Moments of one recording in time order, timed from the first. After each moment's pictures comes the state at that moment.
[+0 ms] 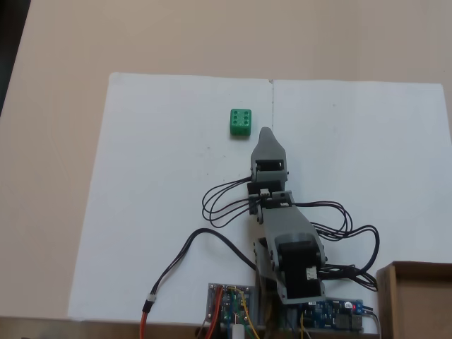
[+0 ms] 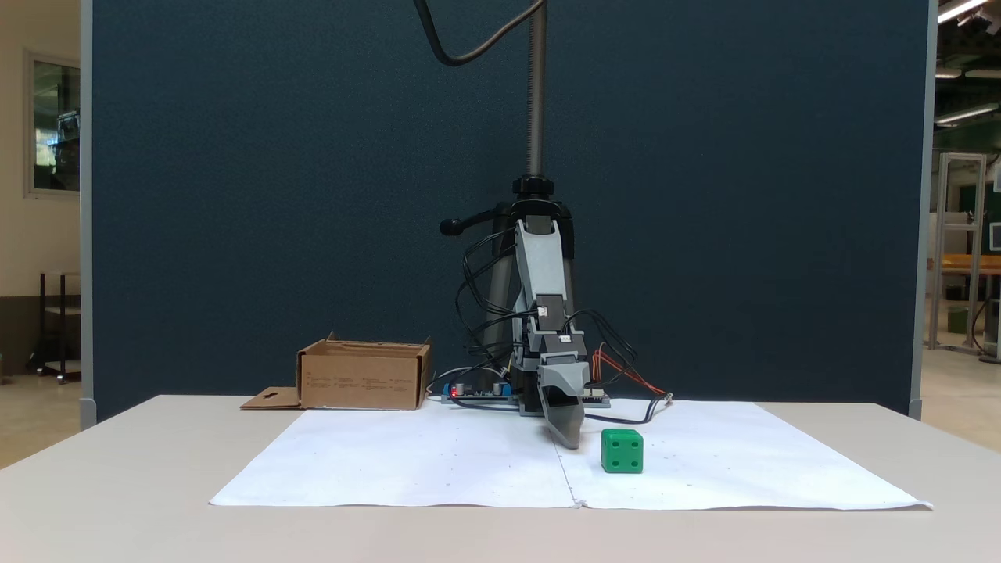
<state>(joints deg) -10.0 105.6 171.2 -43.8 5.1</state>
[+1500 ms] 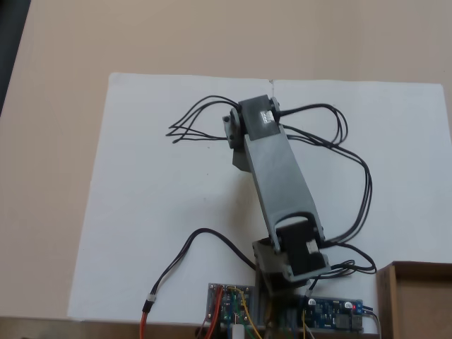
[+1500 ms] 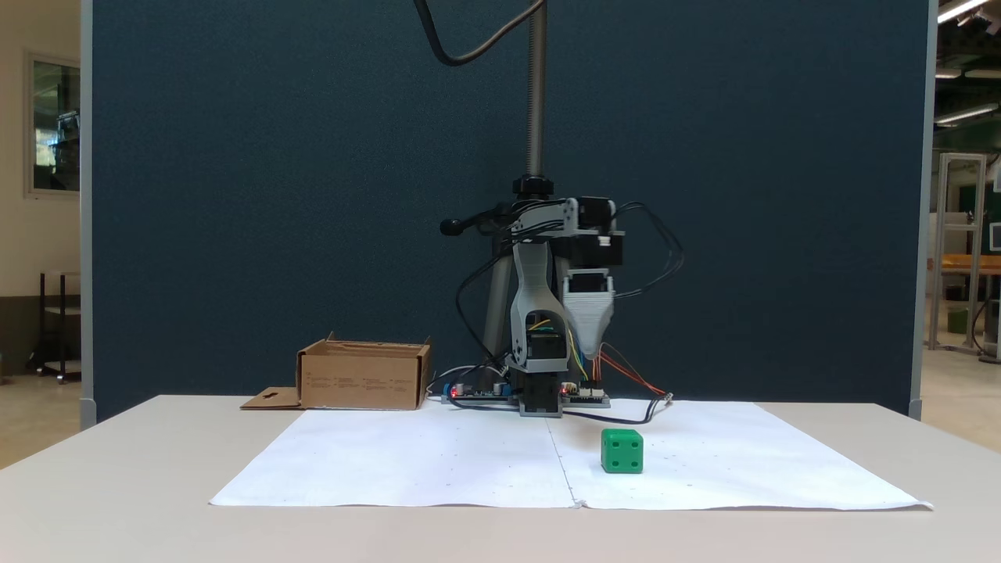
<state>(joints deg) -21.0 99.8 96.4 61.8 29.5</state>
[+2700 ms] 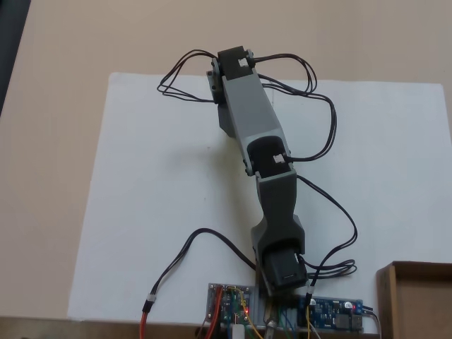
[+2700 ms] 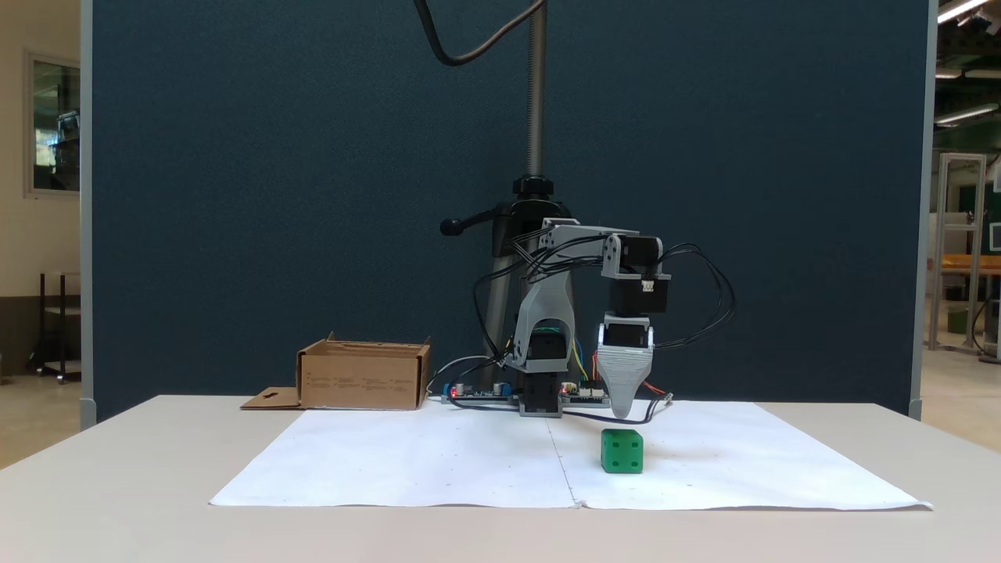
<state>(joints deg) -18.9 66.1 71.2 61.0 29.4</state>
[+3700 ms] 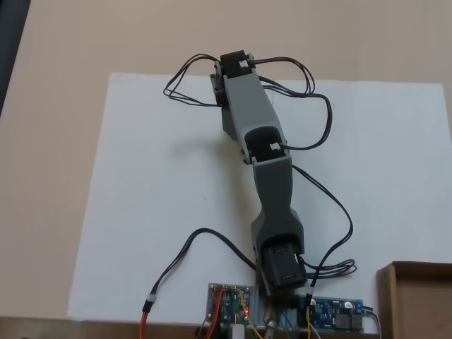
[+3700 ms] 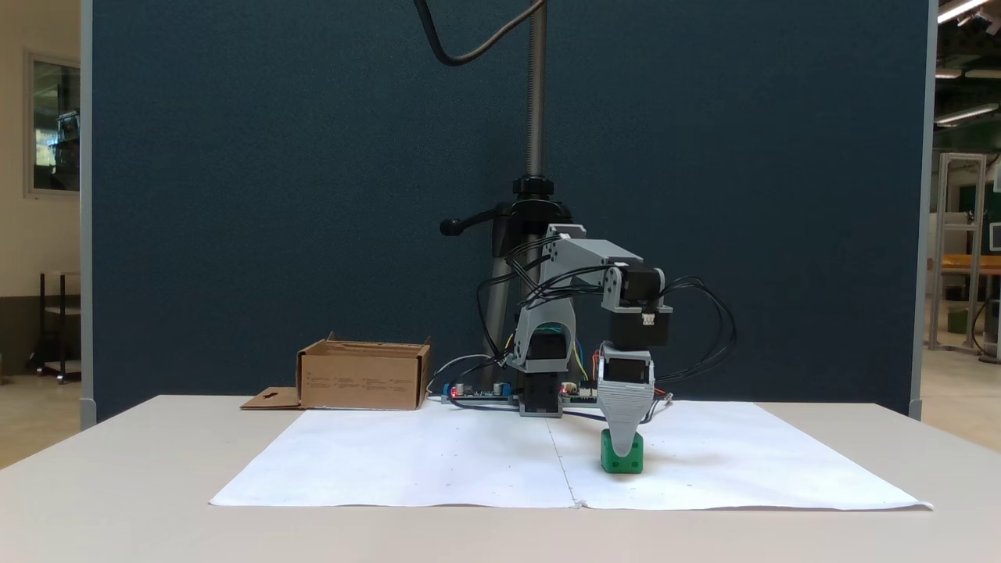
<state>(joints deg) -17.4 59.0 71.2 56.2 25.0</state>
